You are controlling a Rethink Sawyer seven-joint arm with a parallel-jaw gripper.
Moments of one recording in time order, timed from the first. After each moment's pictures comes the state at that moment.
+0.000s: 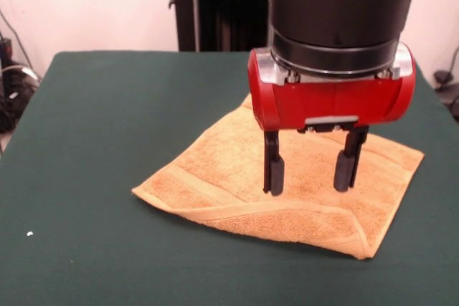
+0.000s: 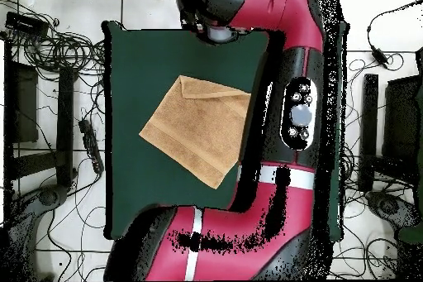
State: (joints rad) arm -0.11 -0.19 -0.02 0.43 0.05 1.28 1.56
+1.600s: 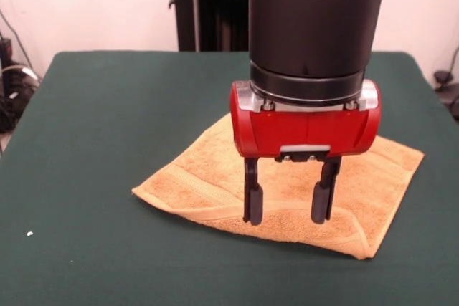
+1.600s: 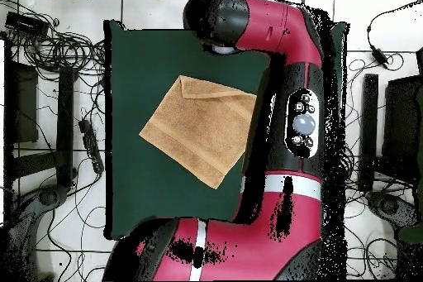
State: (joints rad) arm -0.12 -0.27 -0.01 0.68 0.04 0.97 1.56
